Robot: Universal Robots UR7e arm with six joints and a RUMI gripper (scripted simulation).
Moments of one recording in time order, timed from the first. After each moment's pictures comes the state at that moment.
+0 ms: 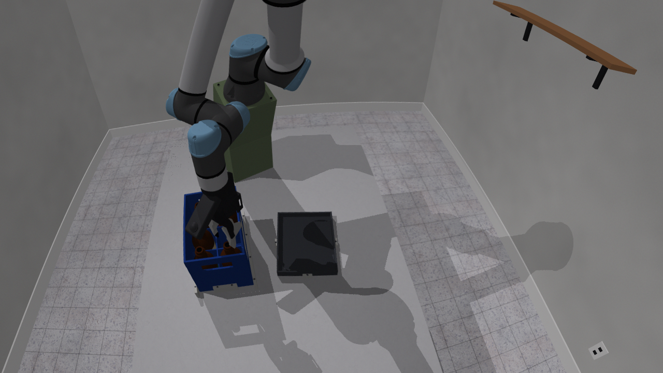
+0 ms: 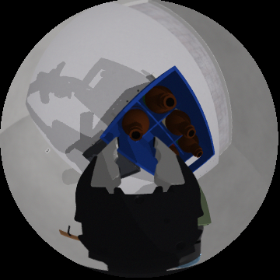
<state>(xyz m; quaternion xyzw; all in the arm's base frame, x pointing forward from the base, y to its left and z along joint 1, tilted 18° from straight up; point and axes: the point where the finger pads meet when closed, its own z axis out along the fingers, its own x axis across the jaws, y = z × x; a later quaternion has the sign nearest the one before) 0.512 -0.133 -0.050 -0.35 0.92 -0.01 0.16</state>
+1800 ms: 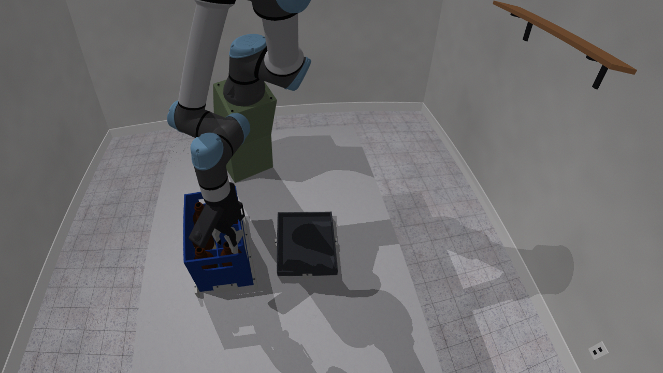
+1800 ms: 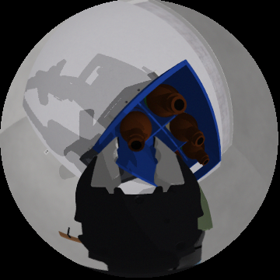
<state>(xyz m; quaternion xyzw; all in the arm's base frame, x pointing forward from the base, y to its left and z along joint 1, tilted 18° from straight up) 0.522 -0.130 -0.083 -0.35 0.92 -0.01 0.16</state>
